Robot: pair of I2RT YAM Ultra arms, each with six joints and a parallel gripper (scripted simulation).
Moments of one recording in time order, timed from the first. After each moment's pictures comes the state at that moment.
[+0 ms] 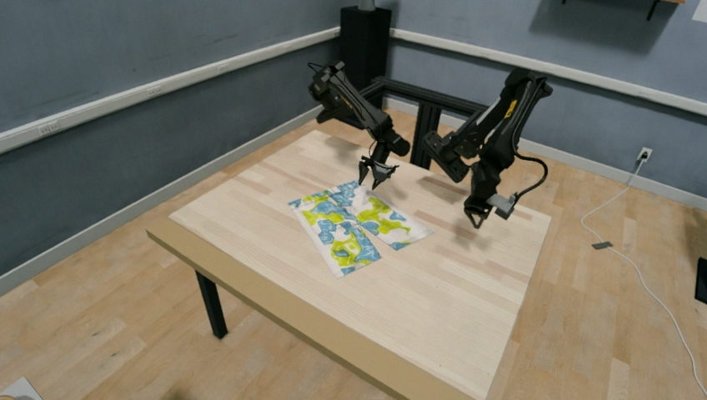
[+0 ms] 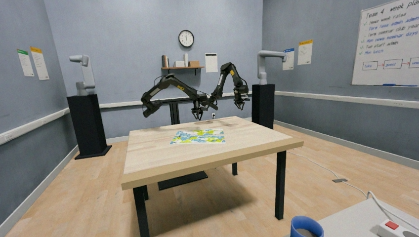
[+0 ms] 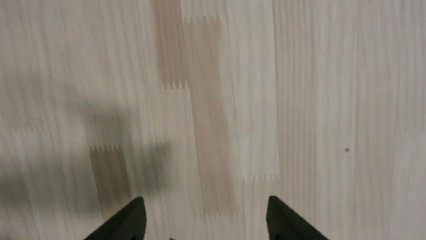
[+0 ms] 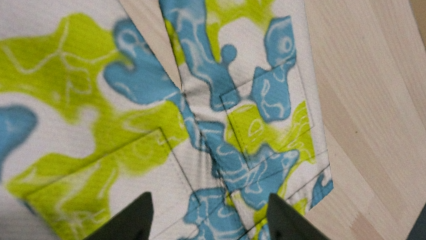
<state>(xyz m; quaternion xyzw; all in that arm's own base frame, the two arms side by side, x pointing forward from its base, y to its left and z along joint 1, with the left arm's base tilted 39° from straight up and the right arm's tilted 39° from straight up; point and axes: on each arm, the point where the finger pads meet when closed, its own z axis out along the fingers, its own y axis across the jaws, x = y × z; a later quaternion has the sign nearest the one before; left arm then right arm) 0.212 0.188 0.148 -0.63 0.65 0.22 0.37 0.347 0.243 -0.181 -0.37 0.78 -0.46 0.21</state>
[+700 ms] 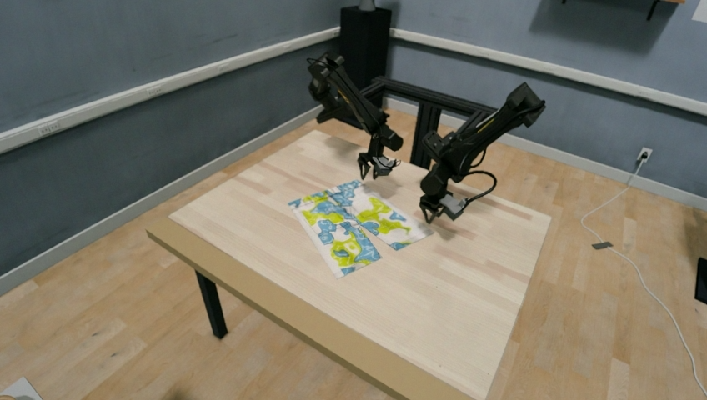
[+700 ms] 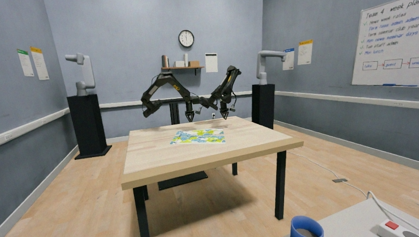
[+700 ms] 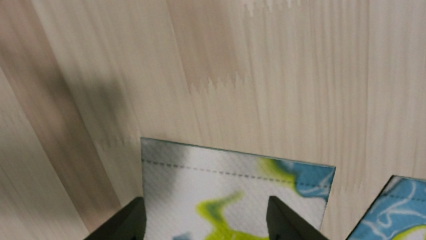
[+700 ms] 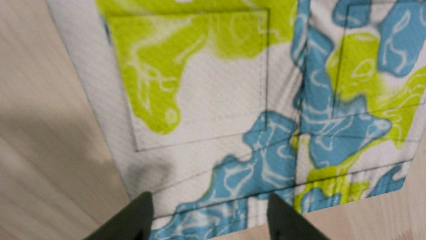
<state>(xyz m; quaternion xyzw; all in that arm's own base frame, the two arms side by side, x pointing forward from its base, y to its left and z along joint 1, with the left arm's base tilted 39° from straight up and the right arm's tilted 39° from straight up) 0.226 0.107 -0.003 -0.59 0.72 0.17 0.33 0.262 0.183 -0.209 -0.49 0.77 -0.41 0.06</state>
